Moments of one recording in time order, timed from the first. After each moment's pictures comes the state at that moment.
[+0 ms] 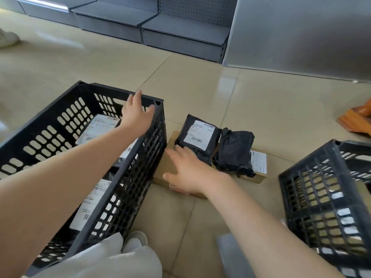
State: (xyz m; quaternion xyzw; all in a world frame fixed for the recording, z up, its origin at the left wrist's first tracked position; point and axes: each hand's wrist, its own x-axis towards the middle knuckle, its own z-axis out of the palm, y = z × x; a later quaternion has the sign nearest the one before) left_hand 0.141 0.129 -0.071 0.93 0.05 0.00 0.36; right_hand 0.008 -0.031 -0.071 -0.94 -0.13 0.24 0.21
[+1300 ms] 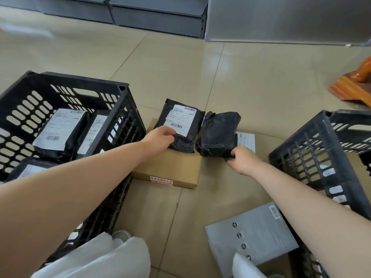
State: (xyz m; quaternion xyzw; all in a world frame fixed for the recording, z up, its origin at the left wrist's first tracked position) left_hand 0.105 0.023 -0.155 0.88 -0.03 -0.26 0.39; right_hand 0.024 -0.241 -0.207 -0.95 0.15 0.20 0.16
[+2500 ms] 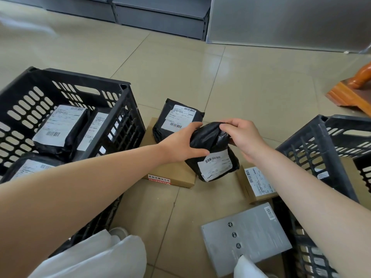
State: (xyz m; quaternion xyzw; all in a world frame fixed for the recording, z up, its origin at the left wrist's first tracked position) left_hand 0.077 -0.019 -0.137 0.86 -0.23 -0.26 0.38; right_hand 0.038 -0.212 -0.125 -0.75 0.20 0.02 0.62
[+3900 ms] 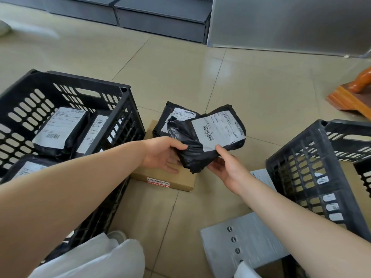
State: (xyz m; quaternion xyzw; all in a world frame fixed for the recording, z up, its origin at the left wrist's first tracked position) left_hand 0.100 0.018 -0.152 0.63 0.07 -0.53 0.56; right_hand 0.007 -0.192 -0.192 -0.49 0.33 0.09 0.80
